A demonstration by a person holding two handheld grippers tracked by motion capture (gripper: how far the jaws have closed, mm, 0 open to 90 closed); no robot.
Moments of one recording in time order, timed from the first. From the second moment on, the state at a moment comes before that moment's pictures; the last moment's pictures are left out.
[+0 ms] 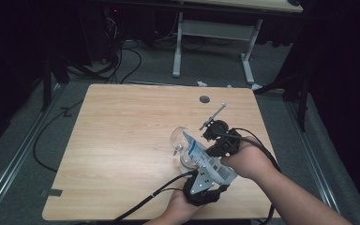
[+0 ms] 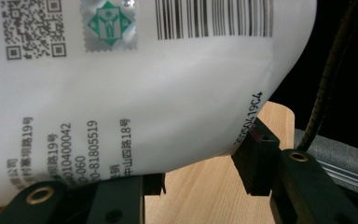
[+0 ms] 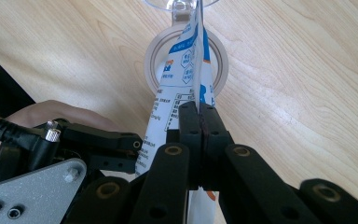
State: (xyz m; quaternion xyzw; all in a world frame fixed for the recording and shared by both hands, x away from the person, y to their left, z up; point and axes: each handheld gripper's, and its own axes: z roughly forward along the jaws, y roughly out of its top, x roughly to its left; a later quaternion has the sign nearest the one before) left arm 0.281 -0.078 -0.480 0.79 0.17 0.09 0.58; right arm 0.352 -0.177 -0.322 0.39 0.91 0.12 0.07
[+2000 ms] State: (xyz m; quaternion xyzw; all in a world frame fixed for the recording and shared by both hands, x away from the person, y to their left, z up) left arm 0.281 -0.078 -0.477 0.78 0.17 0.08 0.59; right arm 0.355 -0.174 -0.320 0.38 0.91 0.12 0.07
